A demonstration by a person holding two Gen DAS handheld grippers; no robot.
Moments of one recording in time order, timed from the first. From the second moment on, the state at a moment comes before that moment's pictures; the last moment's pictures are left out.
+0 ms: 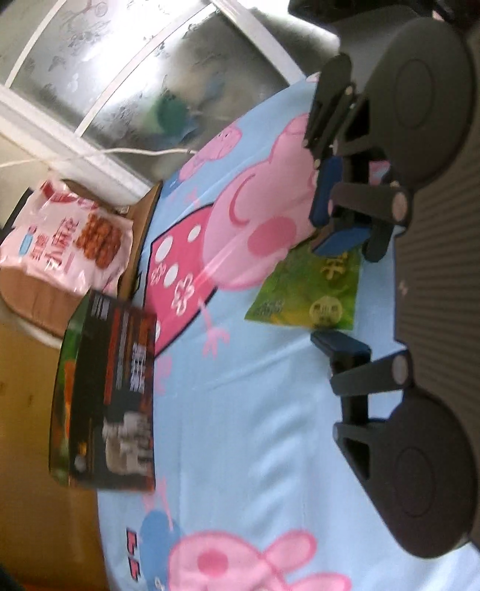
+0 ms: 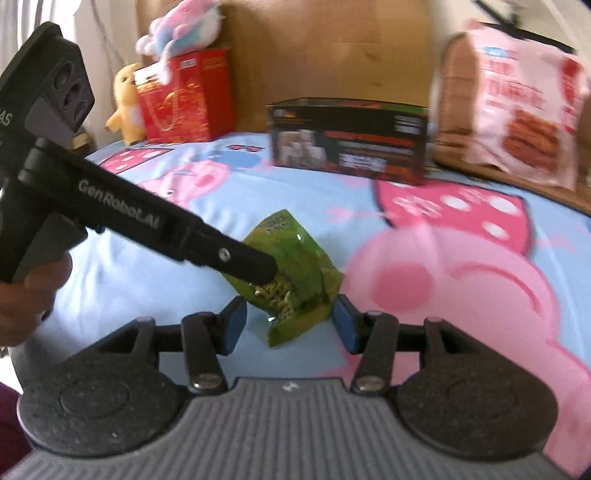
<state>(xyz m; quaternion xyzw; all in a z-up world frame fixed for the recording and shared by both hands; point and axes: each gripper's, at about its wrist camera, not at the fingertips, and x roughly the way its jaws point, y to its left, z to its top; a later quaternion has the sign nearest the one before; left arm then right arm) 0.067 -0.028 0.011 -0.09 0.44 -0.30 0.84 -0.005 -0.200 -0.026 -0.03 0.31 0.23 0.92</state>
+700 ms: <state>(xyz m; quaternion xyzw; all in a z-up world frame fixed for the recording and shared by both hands) 0.128 -0.030 0.094 -0.12 0.35 -0.34 0.87 0.046 -0.192 0.020 -0.10 0.14 0.18 0.97</state>
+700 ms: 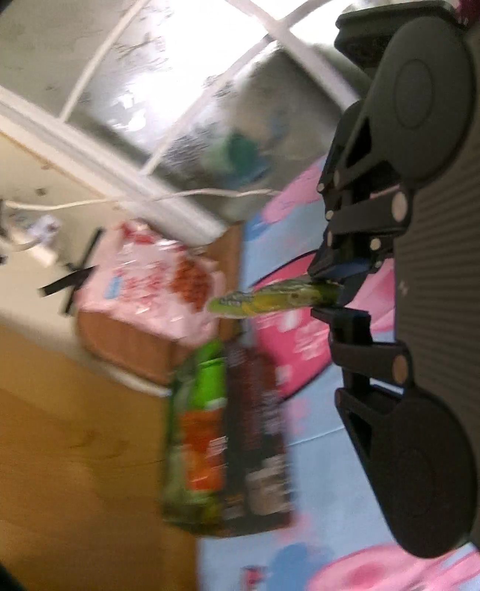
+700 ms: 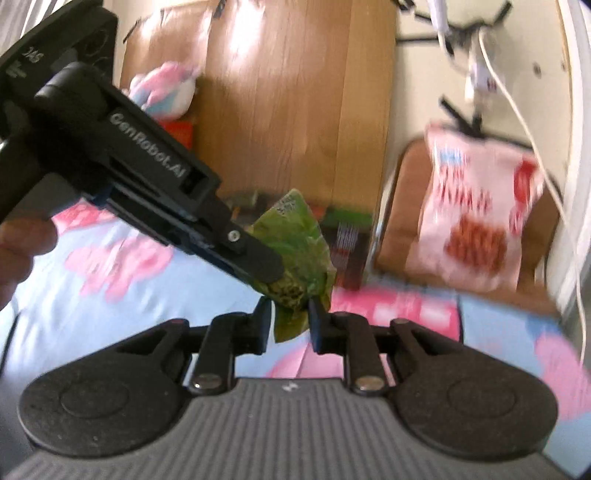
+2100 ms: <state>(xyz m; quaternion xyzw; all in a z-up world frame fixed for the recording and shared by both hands) -0.002 0.015 0.028 -0.03 0.38 -0.07 0.92 -0.025 -0.211 -0.006 0.16 0.28 0.20 0.93</state>
